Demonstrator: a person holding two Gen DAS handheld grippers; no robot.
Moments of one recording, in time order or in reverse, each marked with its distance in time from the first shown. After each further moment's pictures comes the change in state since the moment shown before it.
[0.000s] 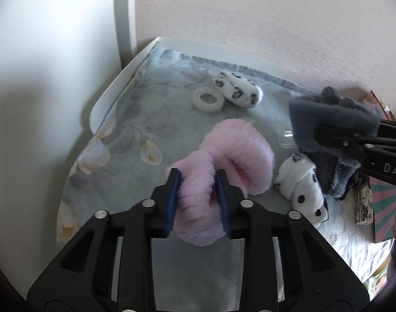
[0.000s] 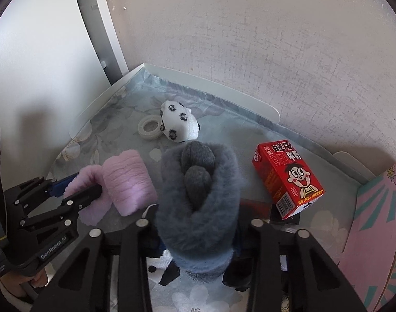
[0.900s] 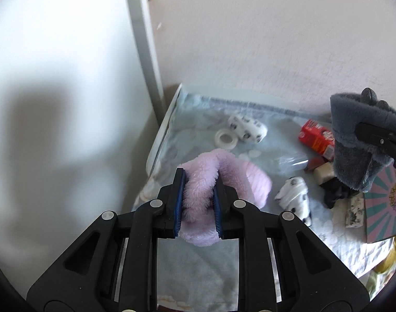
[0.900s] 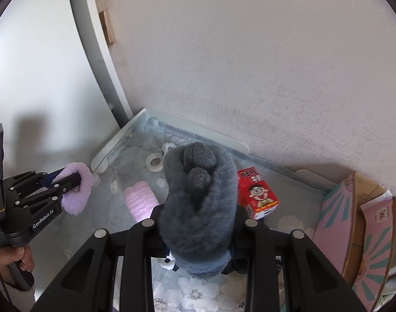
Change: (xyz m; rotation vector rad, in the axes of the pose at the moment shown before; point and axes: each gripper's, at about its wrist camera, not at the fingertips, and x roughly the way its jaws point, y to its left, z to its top) left arm -0.085 -0.004 0.056 0.098 -0.039 0.116; right arm -0.094 -0.019 0.018 0.067 -0.125 -0.017
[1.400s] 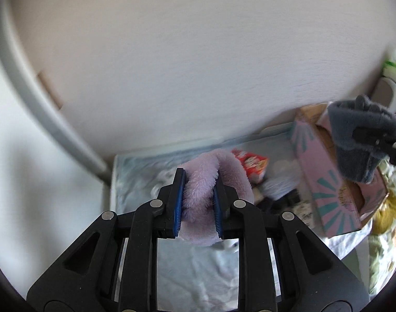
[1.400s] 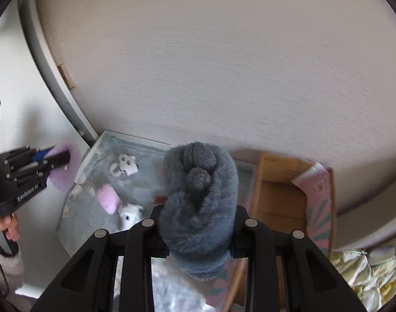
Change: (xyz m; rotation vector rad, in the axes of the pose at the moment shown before) left arm -0.065 -0.127 0.080 0.339 -0.056 -0.178; right arm -0.113 -0.113 -0.017 0.170 0.014 -0.112
